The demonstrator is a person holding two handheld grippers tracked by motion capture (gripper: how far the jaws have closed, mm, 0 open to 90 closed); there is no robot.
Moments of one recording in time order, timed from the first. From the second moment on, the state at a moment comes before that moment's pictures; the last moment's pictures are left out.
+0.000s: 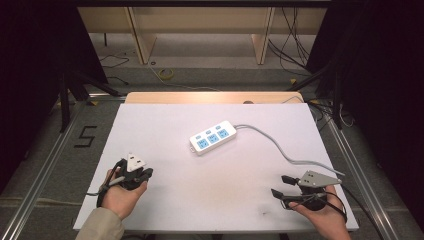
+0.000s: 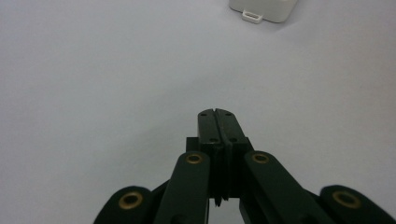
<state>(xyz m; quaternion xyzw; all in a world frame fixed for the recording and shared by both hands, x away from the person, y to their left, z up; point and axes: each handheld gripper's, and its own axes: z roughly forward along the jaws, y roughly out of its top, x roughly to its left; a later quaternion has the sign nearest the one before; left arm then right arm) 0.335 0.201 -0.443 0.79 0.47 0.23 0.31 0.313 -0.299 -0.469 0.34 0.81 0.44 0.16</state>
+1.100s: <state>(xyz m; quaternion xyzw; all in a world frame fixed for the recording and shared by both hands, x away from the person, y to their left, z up) 0.362 0.182 -0.434 0.80 0.46 0.21 0.30 0.314 -0.299 -0.469 0.34 0.82 0.44 0.16</state>
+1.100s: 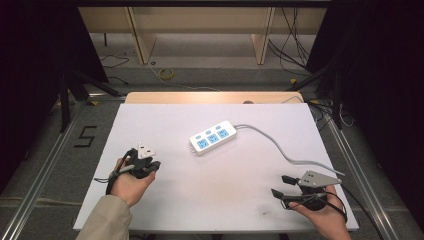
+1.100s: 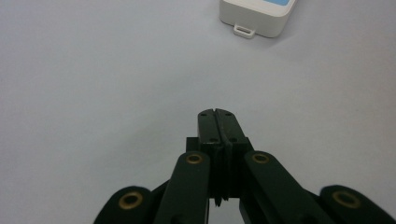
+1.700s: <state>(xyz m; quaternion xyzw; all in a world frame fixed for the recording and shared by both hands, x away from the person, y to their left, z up) 0.374 0.163 -0.430 0.82 0.45 0.21 0.30 0.314 -0.299 -0.469 0.34 0.81 0.44 0.16</state>
